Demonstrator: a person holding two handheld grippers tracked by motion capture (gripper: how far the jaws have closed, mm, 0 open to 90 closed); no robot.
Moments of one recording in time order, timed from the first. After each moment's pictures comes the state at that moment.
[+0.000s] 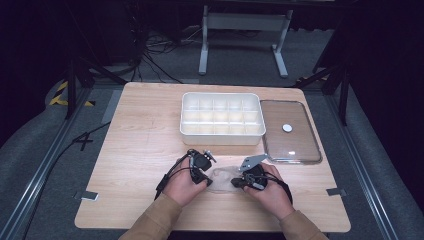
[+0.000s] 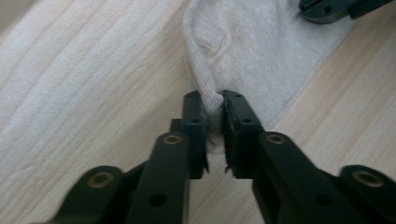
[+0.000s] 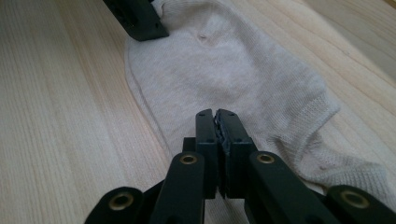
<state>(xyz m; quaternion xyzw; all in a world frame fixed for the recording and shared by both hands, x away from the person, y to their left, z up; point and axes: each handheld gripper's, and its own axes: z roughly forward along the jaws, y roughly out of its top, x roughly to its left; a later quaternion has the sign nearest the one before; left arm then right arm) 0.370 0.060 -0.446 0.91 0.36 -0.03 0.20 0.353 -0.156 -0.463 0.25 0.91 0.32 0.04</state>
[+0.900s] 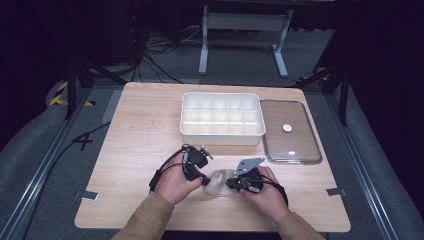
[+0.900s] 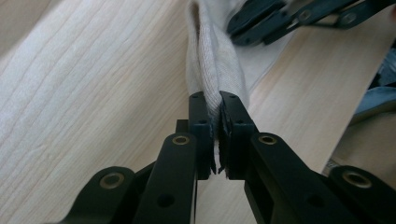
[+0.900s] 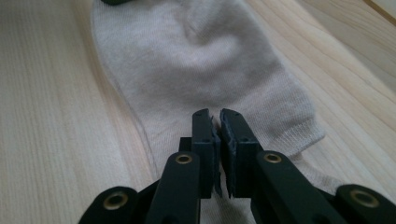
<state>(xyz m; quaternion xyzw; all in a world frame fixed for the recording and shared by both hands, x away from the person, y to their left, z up) 0.361 0.072 -0.406 0.91 0.33 -0.07 0.22 0.347 -0.143 -0.467 0.22 0.91 0.35 0.06</state>
